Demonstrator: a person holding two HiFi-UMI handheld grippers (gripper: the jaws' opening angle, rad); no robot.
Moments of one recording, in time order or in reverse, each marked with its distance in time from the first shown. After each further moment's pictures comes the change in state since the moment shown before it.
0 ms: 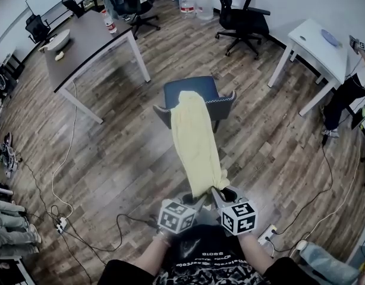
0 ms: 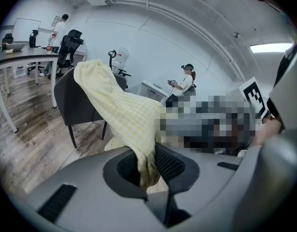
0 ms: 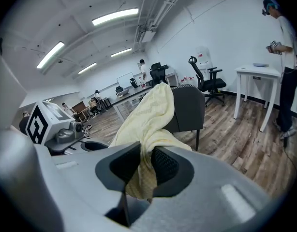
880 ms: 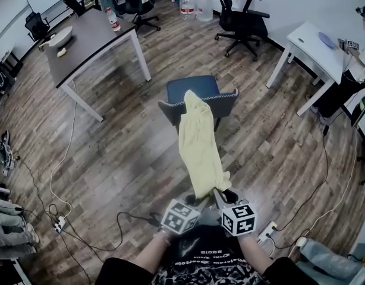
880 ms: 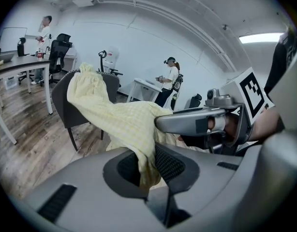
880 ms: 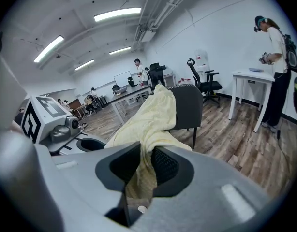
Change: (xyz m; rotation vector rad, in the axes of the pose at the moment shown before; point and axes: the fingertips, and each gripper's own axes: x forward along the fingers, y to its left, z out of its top) left arm -0.027 -0.011 -0.030 0.112 0.039 -0.038; right arm -0.011 0.030 -0.024 -0.022 -0.003 -0.071
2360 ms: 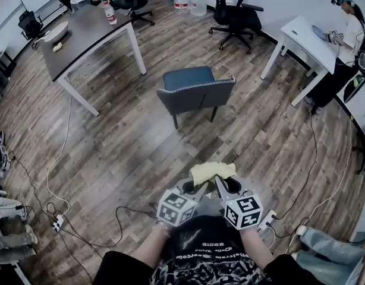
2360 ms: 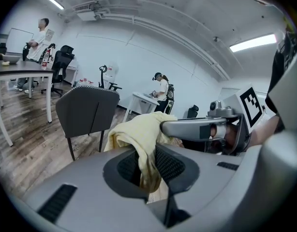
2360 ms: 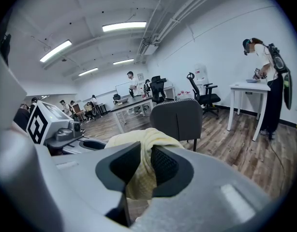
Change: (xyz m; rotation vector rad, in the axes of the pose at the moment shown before) left arm -0.042 -0.003 0.014 0.014 -0.176 -0.023; right arm -0.025 0.033 0.015 -0.032 -0.144 -0.020
